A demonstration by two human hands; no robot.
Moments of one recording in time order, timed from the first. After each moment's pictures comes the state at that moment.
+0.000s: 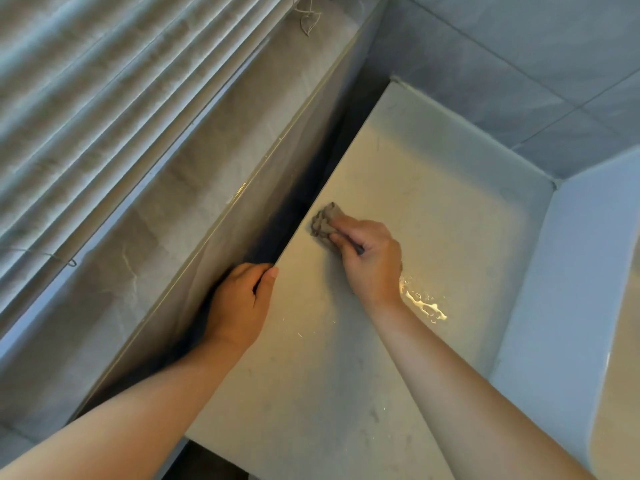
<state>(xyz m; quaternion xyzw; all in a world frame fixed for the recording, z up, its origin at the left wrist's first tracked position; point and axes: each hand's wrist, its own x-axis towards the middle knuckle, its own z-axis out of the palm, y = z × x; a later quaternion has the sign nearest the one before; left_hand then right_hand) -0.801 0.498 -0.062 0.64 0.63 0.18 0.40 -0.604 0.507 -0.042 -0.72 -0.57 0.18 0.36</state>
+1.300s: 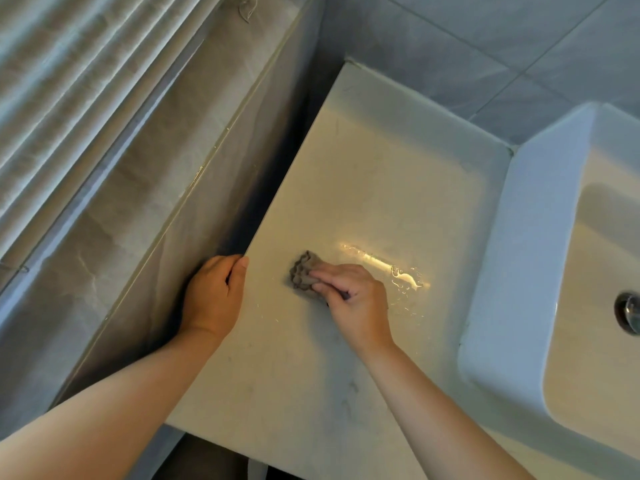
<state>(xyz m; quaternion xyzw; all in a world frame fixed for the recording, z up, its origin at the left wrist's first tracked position) -0.798 0.496 -0.061 0.66 0.63 0.17 0.37 -0.607 0.419 -0.034 -0.74 -0.50 0.28 0.36</state>
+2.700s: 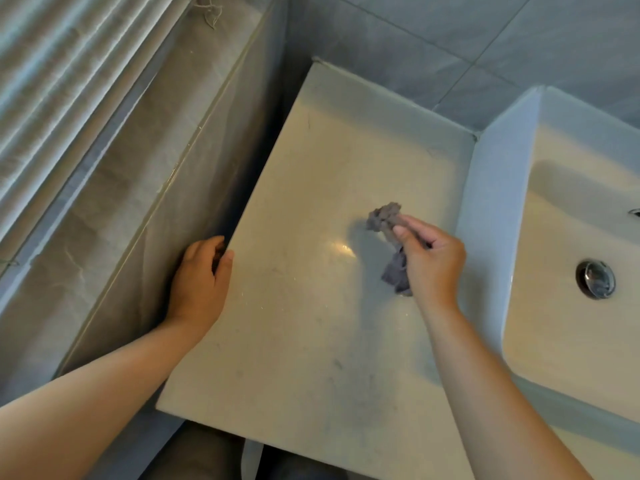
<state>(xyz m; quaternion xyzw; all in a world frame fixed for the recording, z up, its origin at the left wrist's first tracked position) -0.796 0.496 -0.041 0.68 0.61 0.16 0.37 -0.514 0.411 0.019 -0.80 -0.28 0.21 0.49</state>
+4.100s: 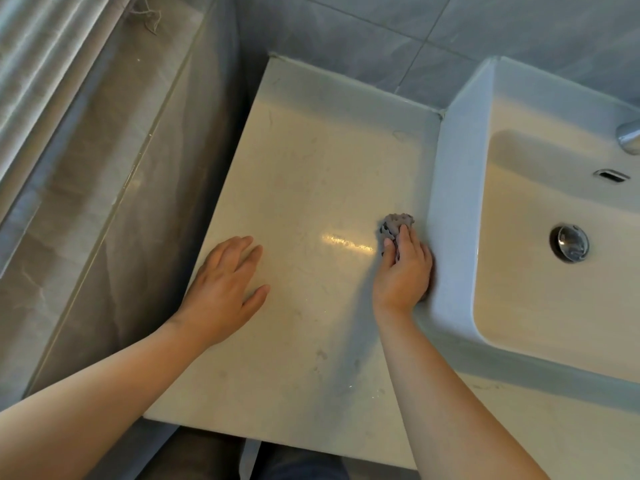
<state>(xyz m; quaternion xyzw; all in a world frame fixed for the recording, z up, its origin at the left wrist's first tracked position) -0.764 0.483 -0.026 0.91 0.36 -0.06 0.19 -0.512 0.372 -0.050 -0.92 -0.27 -0.01 0.28</state>
